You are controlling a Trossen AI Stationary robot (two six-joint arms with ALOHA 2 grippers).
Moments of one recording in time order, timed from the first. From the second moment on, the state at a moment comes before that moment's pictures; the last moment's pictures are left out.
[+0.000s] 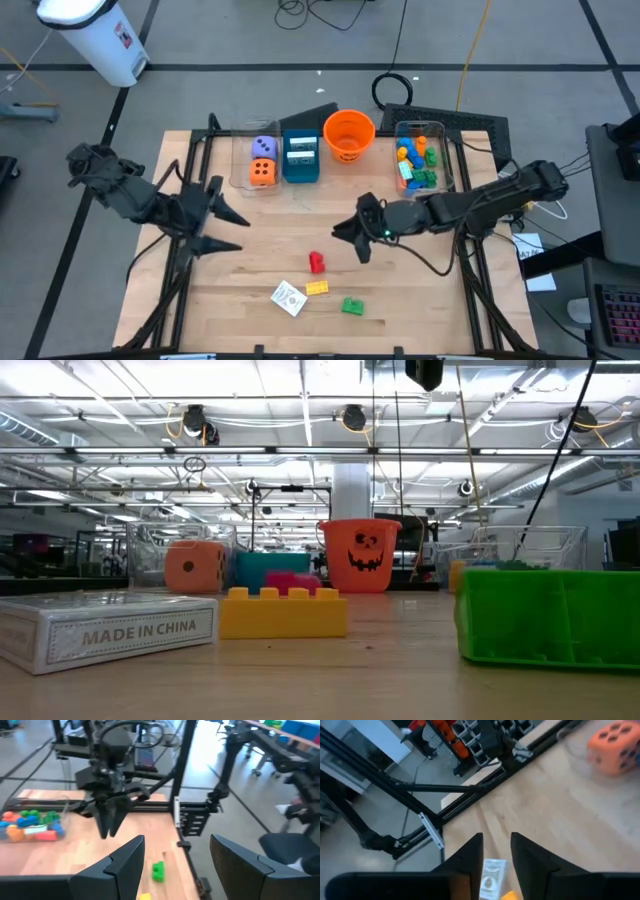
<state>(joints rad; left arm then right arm) -0.59 1.14 1.61 -0.75 -0.31 -0.28 0.28 1.37 1.11 -0.08 0.23 0.75</state>
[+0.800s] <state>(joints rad) -0.40 1.28 1.61 -0.50 -0.32 -0.29 0.25 1.38 1.11 -0.09 0.08 0.45</state>
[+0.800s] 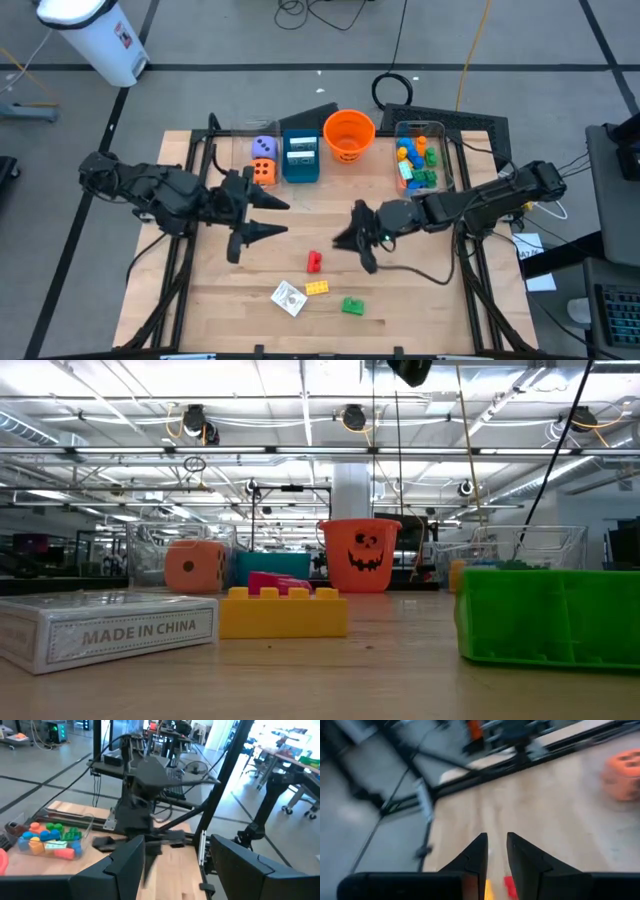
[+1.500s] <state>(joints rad) -0.39 1.50 1.61 -0.69 -0.11 -0.45 0.35 1.38 1.03 -0.34 -0.03 0.44</state>
